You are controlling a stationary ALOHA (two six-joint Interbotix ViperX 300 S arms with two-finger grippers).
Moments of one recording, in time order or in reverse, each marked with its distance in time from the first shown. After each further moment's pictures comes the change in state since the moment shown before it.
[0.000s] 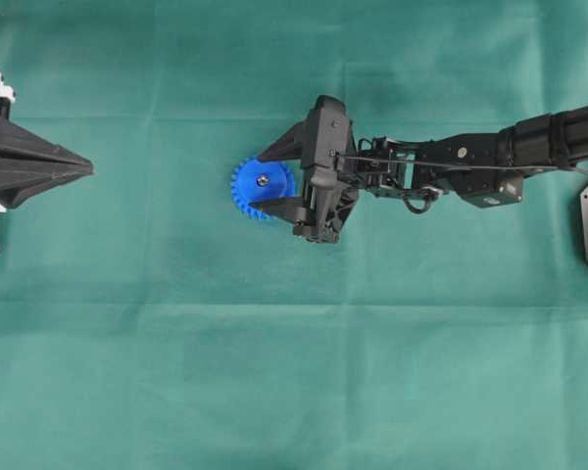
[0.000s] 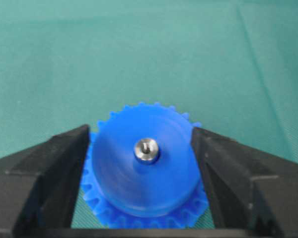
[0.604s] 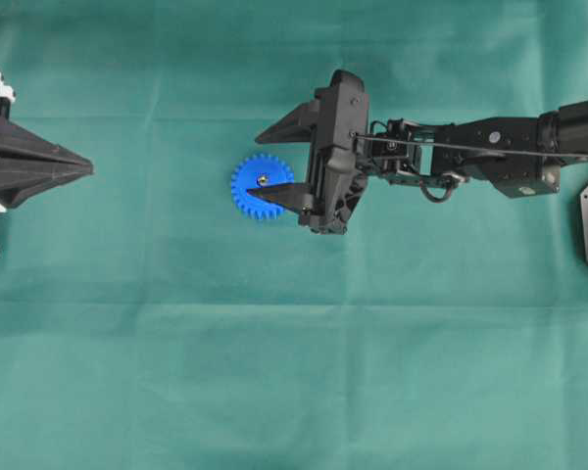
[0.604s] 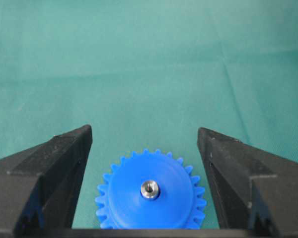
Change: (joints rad) left arm 0.002 0.000 0.000 0.000 0.000 -0.002; right arm 0.000 -0.152 0.008 -0.003 0.078 0.000
